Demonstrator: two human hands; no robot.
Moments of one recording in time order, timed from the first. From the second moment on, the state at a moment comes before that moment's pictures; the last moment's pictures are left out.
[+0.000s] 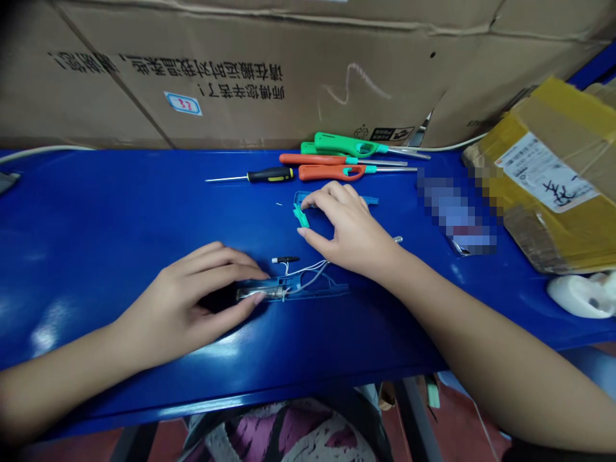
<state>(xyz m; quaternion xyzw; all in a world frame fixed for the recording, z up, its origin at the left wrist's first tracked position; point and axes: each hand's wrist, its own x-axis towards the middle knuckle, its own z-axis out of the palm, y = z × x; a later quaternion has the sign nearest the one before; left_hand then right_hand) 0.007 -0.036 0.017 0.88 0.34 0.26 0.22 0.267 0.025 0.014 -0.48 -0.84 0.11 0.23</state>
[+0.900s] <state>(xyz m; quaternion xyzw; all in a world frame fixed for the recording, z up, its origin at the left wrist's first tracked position) 0.019 -0.028 0.016 0.71 0.46 0.36 0.39 0.243 -0.012 0.036 -0.34 -0.90 0.16 0.23</state>
